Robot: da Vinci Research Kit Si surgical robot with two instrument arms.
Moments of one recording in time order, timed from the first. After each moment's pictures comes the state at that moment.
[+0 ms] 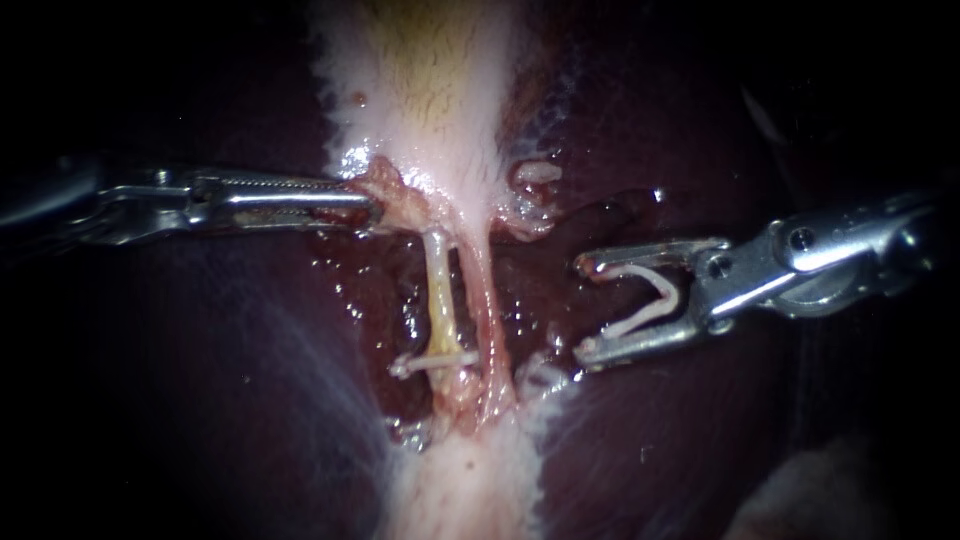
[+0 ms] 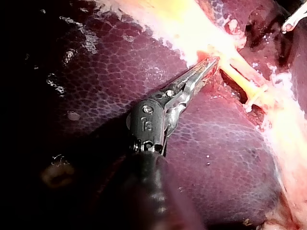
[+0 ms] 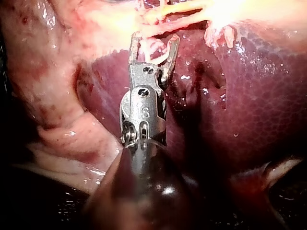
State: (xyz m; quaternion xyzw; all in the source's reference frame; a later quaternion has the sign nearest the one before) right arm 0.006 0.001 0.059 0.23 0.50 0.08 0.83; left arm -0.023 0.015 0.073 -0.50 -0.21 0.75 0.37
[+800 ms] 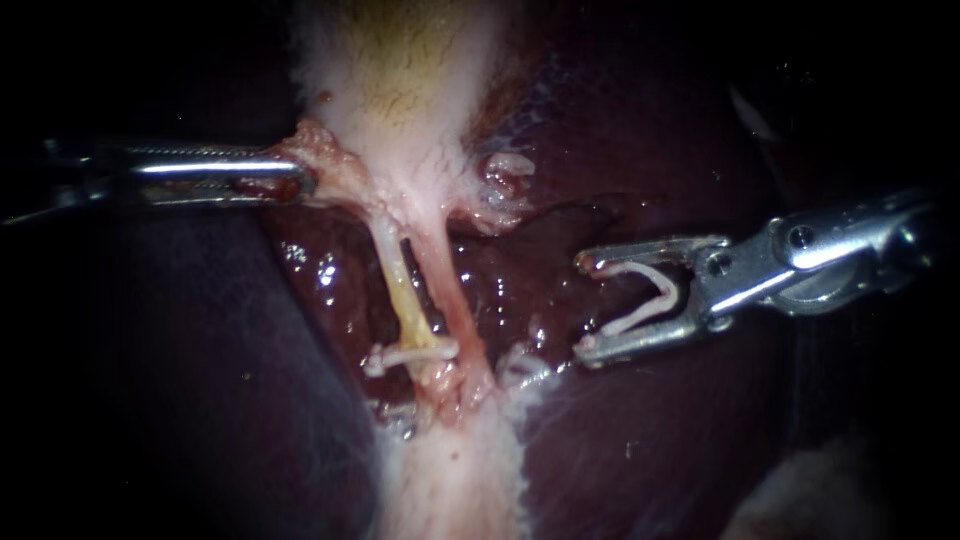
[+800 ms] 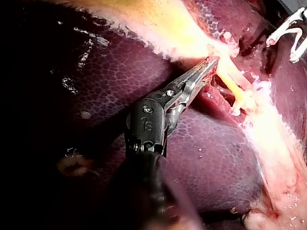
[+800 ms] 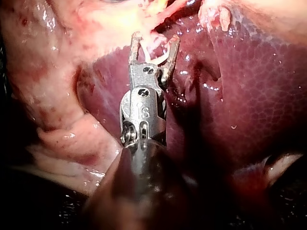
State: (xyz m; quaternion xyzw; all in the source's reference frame) right arm 0.007 0.001 0.059 0.23 0.50 0.09 0.83; left arm -0.019 0.016 0.062 -0.52 -0.19 0.74 0.38
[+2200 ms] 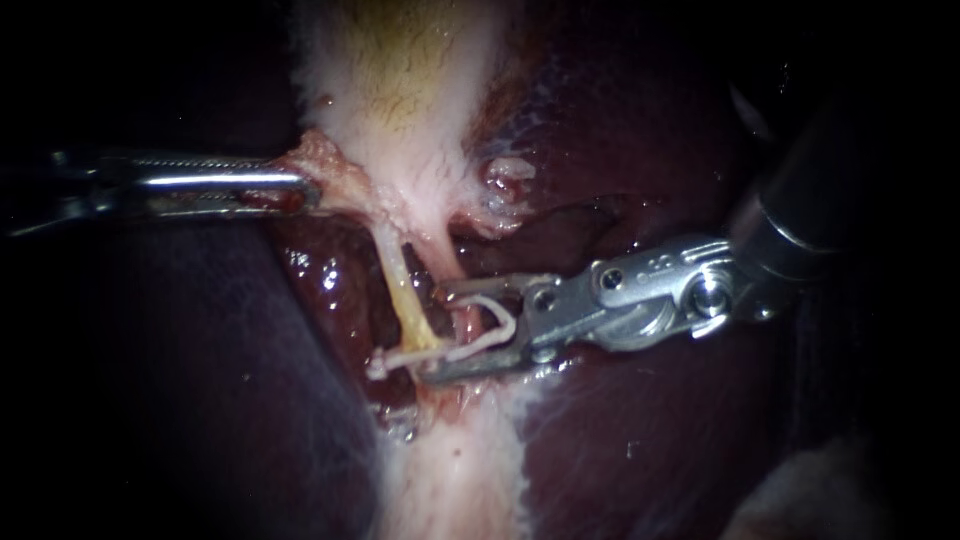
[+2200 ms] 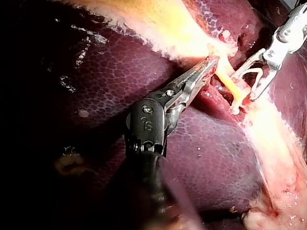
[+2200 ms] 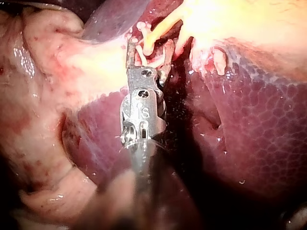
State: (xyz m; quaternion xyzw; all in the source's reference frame) right arm 0.018 -0.003 0.068 0.25 0.47 0.09 0.84; left arm -0.020 0.015 0.062 -0.52 -0.19 0.74 0.38
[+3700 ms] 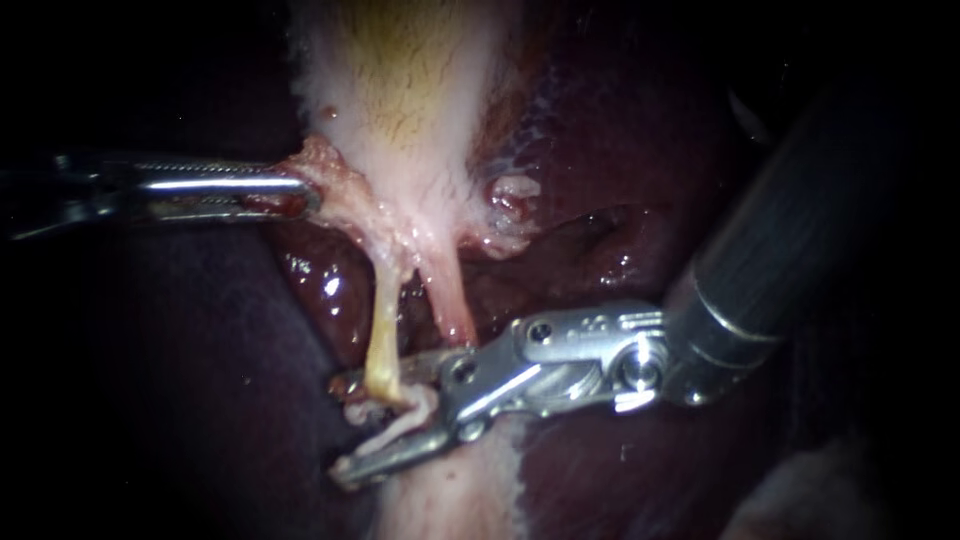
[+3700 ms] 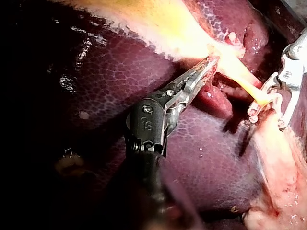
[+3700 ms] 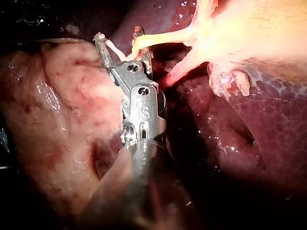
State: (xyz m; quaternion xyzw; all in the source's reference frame) right arm 0.025 -0.008 0.061 0.40 0.56 0.06 0.72; left arm -0.020 0.015 0.063 -0.52 -0.19 0.74 0.38
